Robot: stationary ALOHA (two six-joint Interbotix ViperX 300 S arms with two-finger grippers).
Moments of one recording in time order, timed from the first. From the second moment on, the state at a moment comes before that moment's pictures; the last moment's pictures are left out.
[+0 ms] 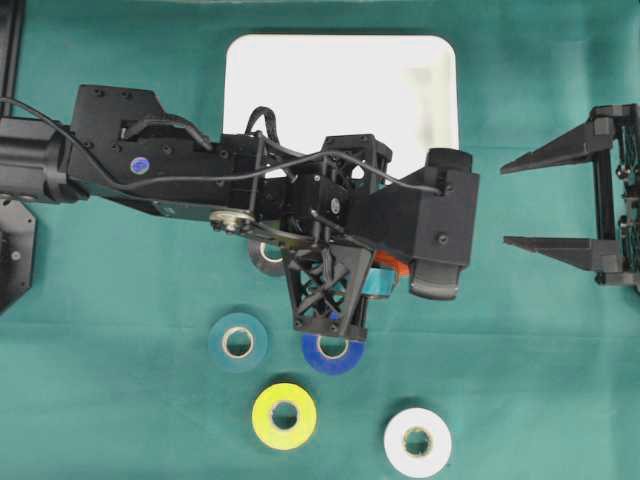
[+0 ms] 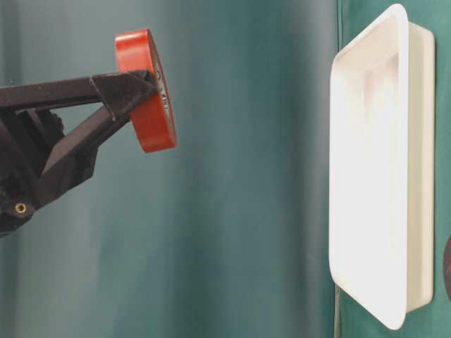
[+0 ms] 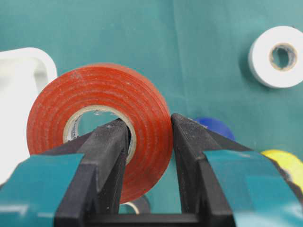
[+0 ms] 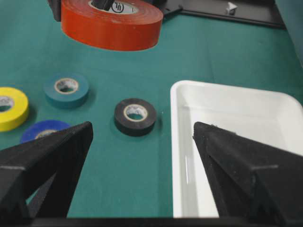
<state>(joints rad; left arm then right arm) -0.09 0.13 -0.20 0.01 1.00 0.07 -0.02 -0.85 1.12 0.00 -0.08 0.02</state>
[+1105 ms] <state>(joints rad) 0.25 0.05 -0.06 0.01 0.93 0.07 -0.02 -0.85 1.12 -0.01 -0.07 0.02</state>
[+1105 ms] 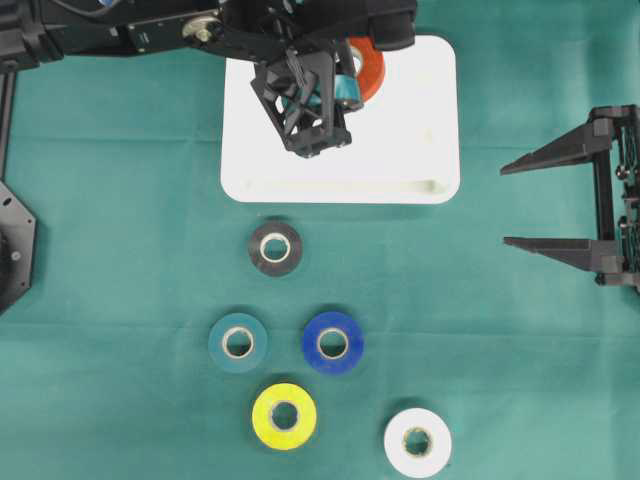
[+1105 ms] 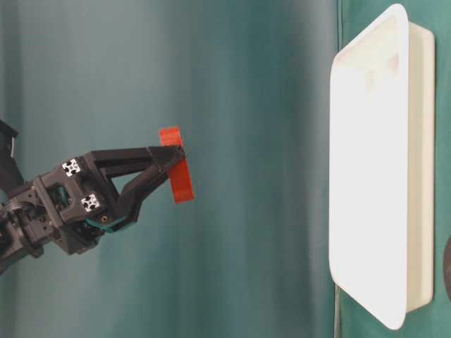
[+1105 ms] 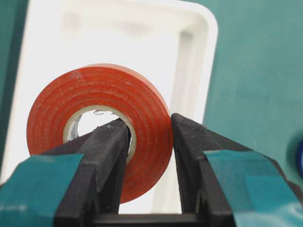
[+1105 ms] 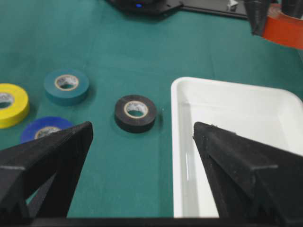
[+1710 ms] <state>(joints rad) 0.25 0.05 -0.04 0.01 0.92 0.07 -0.02 -0.85 1.12 0.00 -0.07 0.02</state>
